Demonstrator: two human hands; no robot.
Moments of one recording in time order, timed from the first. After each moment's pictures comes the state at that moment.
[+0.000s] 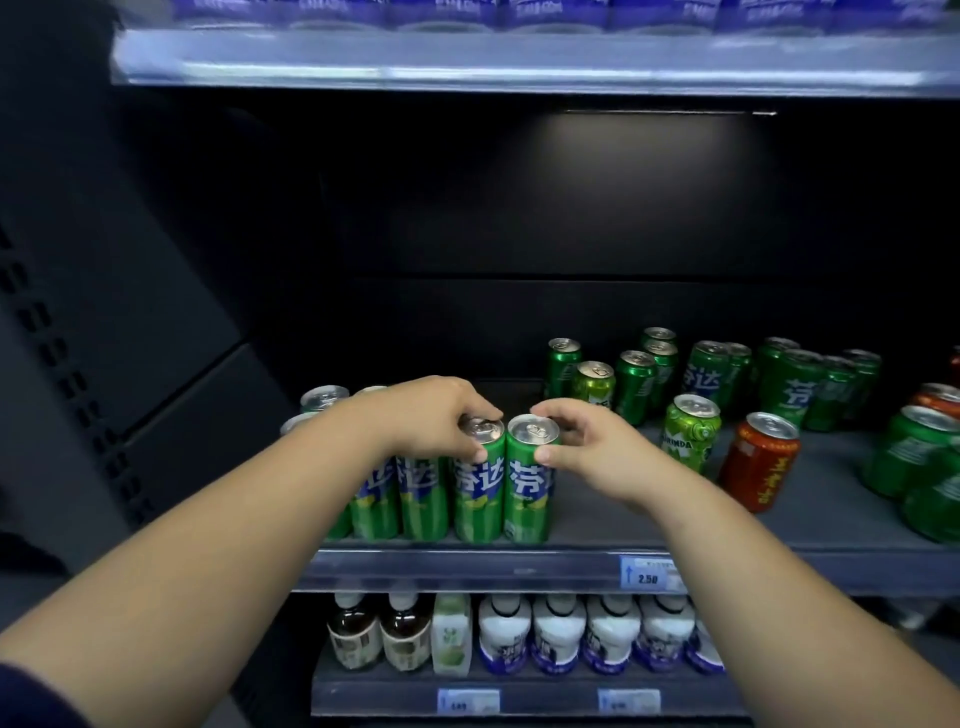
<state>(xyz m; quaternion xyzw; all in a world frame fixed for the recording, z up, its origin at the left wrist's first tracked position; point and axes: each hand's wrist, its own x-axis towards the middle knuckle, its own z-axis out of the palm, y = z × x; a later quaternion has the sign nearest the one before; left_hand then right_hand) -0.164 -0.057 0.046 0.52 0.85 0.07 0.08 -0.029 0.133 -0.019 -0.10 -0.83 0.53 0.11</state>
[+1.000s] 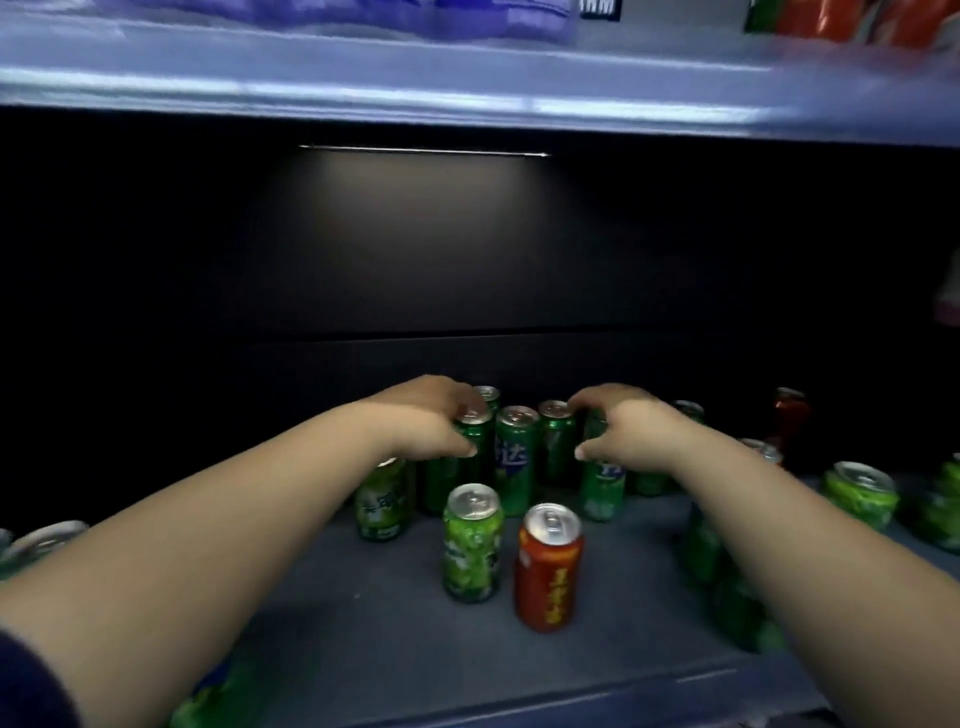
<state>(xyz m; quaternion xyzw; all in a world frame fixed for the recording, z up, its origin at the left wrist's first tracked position) -0.136 0.261 0.066 0.54 0.84 0.08 0.05 0.042 0.461 0.048 -0.24 -0.96 0.13 0.07</state>
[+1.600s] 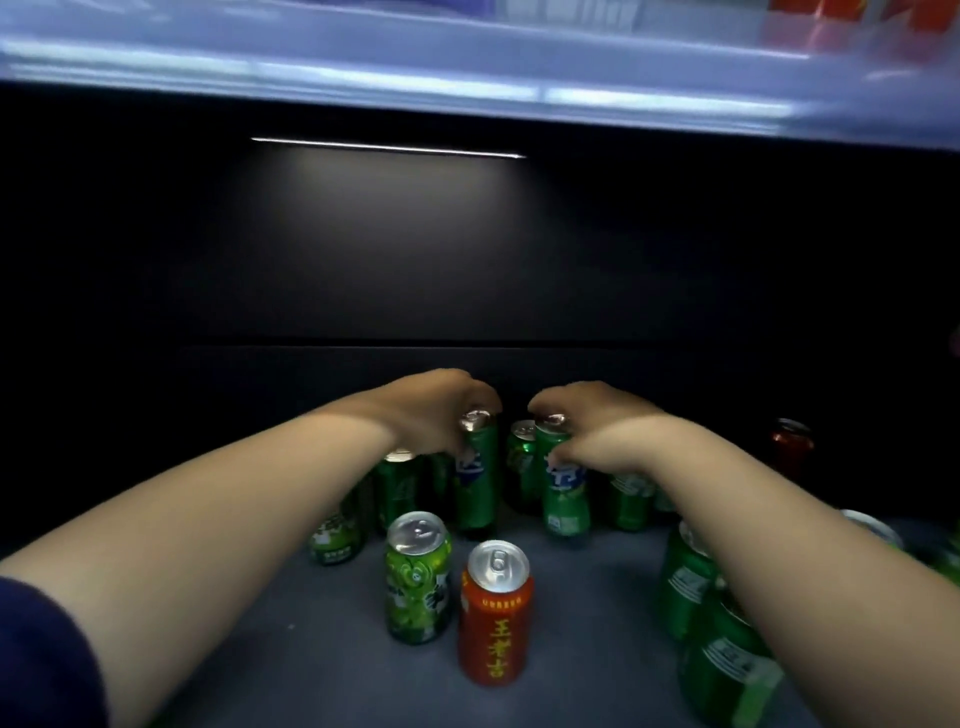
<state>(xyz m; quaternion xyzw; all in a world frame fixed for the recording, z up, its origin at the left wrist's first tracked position) -0.130 0.317 0.076 0.57 0.82 0.08 0.01 0.025 0.479 0.080 -0.17 -0.98 0.09 0.02</state>
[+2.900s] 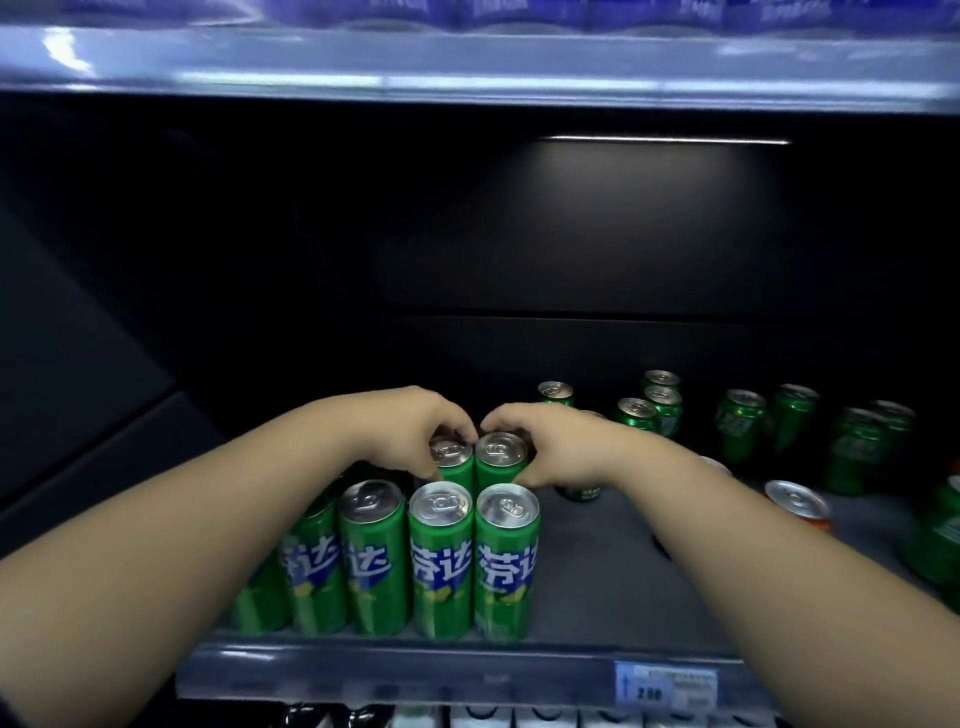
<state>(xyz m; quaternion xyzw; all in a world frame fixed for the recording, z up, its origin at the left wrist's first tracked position) -0.224 -0.008 0.058 0.51 0.85 0.04 0.10 -0.107 0.179 0.034 0.02 -0.98 0.21 0.02</state>
